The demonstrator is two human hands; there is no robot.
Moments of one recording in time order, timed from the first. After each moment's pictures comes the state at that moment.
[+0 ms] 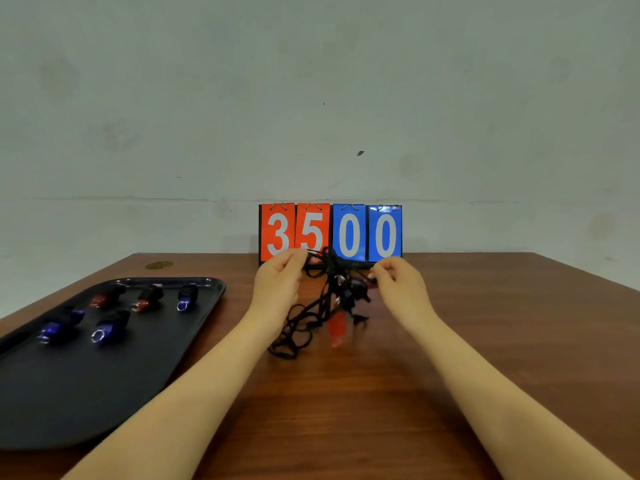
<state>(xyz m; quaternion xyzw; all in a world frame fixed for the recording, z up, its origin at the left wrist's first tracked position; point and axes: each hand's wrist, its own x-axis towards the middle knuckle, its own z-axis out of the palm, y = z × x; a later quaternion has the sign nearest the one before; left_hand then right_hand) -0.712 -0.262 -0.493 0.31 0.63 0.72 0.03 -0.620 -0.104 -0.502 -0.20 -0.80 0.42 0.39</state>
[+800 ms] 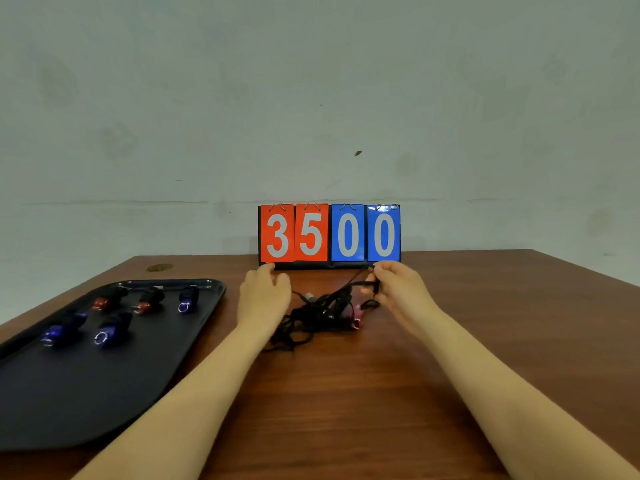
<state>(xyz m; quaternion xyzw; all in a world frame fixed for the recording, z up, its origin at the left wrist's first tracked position) -0.751 -0.258 -0.519 0.23 0.84 0.48 -0.11 -0.621 -0.098 -0.501 -0.16 -0.63 0.70 0.31</state>
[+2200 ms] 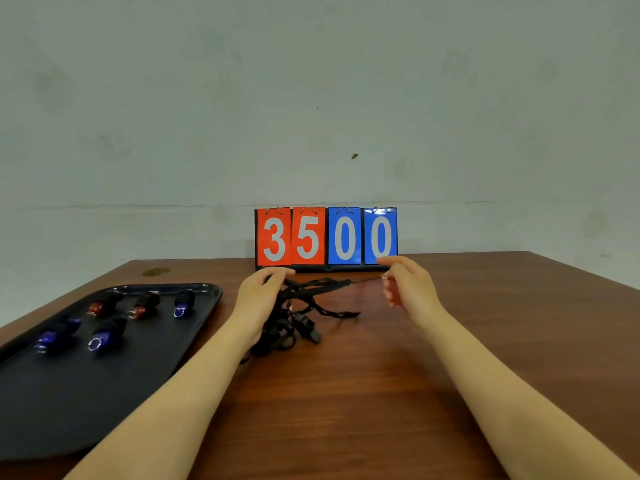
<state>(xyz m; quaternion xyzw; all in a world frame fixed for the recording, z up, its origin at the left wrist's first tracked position) -0.748 -0.263 -0.509 0.26 0.71 0.66 0.02 -0.613 -0.081 -0.498 -0.19 -0.69 0.60 0.35</state>
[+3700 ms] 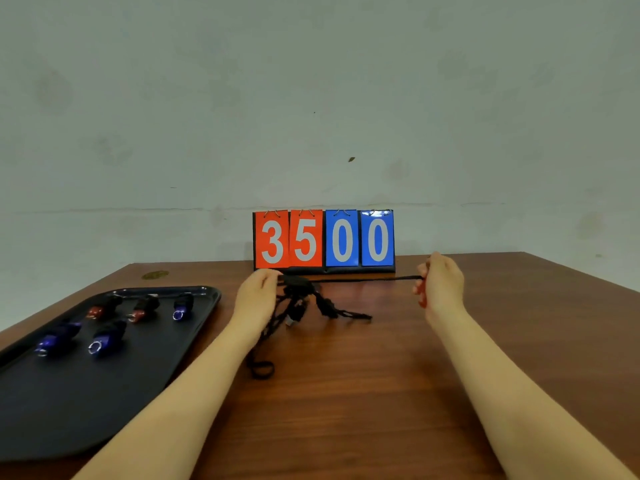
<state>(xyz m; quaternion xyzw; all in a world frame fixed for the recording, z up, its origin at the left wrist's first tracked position) -0.750 -0.259 -0.511 0.26 0.77 0.58 -0.05 -0.595 -0.058 -0.490 -0.29 -0.53 0.63 0.49</state>
